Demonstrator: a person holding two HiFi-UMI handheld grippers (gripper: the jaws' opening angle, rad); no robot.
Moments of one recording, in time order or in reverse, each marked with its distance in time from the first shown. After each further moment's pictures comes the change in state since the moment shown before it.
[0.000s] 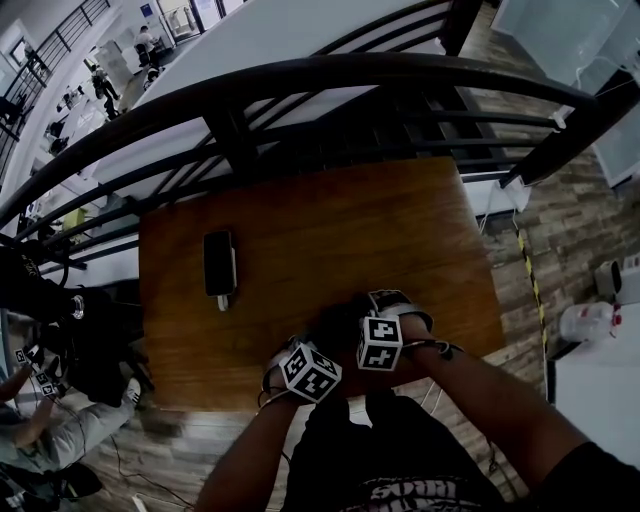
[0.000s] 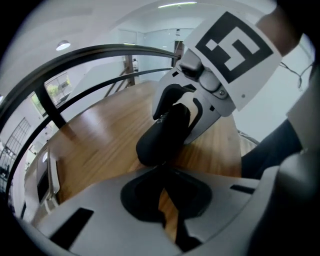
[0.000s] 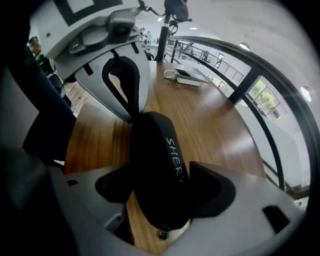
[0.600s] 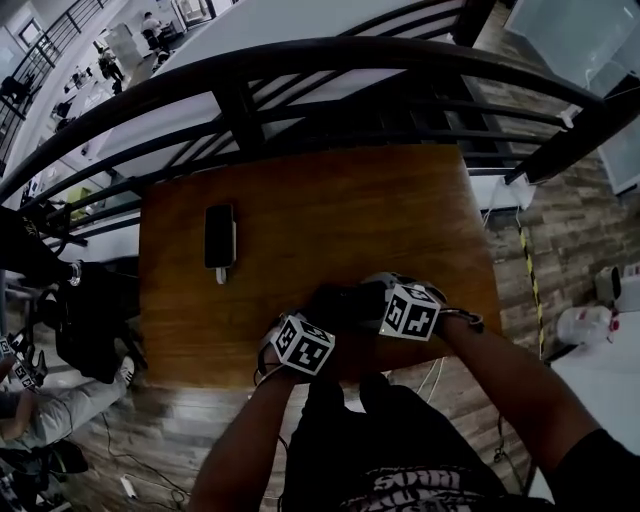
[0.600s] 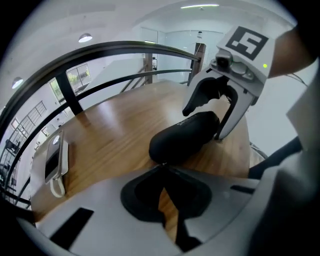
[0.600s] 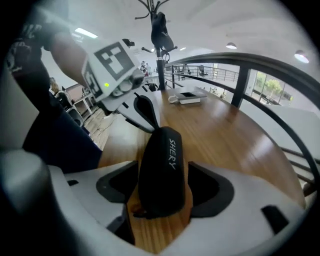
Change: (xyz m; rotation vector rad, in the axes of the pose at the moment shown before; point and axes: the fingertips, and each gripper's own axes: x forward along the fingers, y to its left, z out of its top) left arm -0.003 0.008 -0.011 -0.183 -0.003 0.097; right arm -0.047 0.027 0.000 0.145 -0.300 0.234
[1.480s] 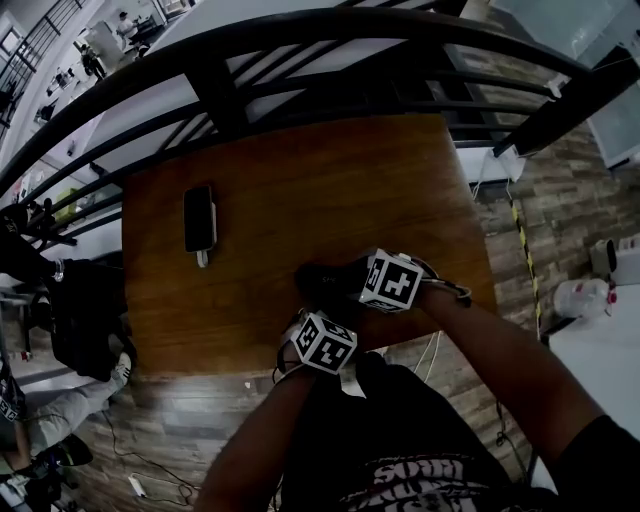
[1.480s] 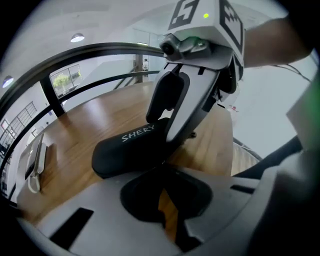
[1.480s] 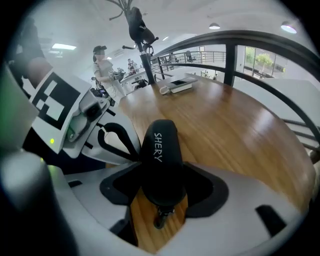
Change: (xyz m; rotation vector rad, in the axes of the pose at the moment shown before) left arm 0.022 -0.087 0.007 0.032 -0.023 -0.087; right arm 0.006 0.001 -0.016 0.224 0.081 0.045
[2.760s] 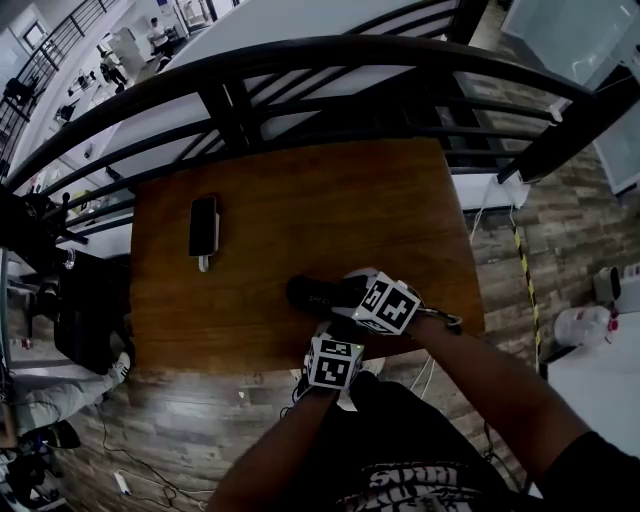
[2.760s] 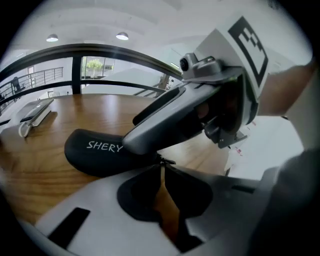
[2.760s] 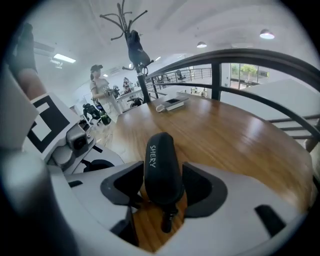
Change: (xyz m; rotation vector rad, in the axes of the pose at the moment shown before) left arm -0.001 -0.065 0.045 -0.379 -0.243 -0.034; right arm -0.028 0.012 0.000 0.072 -0.221 -0.065
